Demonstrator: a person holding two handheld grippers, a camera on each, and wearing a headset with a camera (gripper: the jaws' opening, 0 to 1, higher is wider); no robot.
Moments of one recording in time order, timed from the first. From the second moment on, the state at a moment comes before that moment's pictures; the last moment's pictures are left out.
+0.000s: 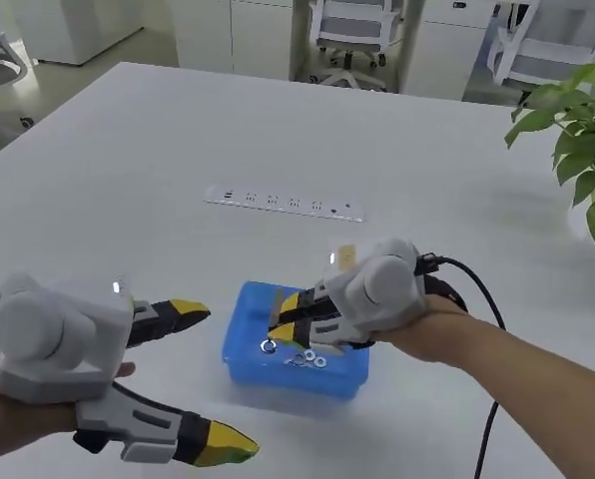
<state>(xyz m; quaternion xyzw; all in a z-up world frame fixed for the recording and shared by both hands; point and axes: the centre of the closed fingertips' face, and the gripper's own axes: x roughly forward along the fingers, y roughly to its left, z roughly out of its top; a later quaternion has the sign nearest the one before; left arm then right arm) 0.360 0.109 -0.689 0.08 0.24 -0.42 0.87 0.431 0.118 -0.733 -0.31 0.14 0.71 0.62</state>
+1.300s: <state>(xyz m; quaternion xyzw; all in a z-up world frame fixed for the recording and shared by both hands) 0.425 0.106 -0.690 0.18 0.22 -0.46 0.84 0.433 0.123 -0.767 -0.32 0.16 0.72 0.60</state>
